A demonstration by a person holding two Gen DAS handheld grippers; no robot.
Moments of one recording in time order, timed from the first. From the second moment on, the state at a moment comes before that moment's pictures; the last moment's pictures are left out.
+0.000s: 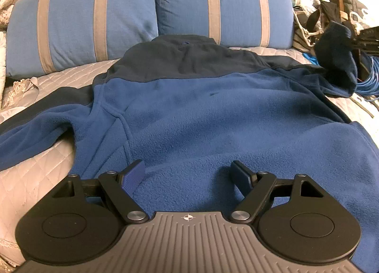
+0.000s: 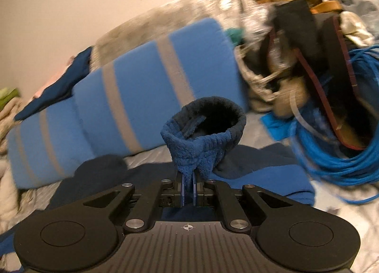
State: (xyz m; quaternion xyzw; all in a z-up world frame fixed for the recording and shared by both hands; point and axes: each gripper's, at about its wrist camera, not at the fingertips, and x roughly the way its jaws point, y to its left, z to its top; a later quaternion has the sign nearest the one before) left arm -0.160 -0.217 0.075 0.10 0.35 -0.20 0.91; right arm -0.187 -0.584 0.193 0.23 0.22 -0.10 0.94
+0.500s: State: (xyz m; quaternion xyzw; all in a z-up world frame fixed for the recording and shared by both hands) left arm -0.161 -0.216 0.076 0.10 0.35 -0.20 0.91; right arm -0.132 -0.431 0.160 0.11 0.30 0.05 0.94
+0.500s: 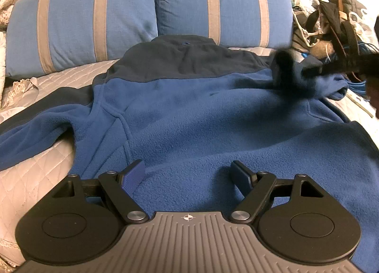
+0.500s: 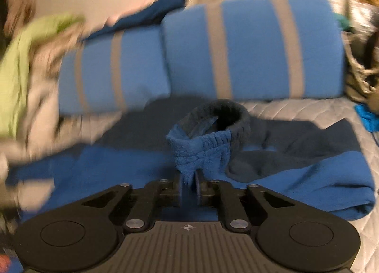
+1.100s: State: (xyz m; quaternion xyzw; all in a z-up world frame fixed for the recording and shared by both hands) left arm -0.161 -0.213 0.076 0.09 0.35 -0.21 0.91; right arm -0.140 -0.380 0.133 -0.09 0.32 0.08 0.94
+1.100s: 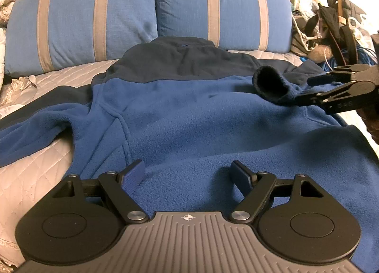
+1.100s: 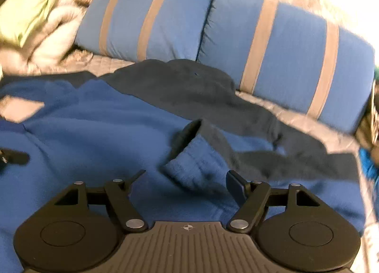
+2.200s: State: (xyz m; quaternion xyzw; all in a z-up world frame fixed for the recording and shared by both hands) left arm -0.045 -0.243 0.100 -0.29 0.48 -0.31 0.77; right arm -0.153 -0.352 0.134 -0.19 0.26 0.06 0.95
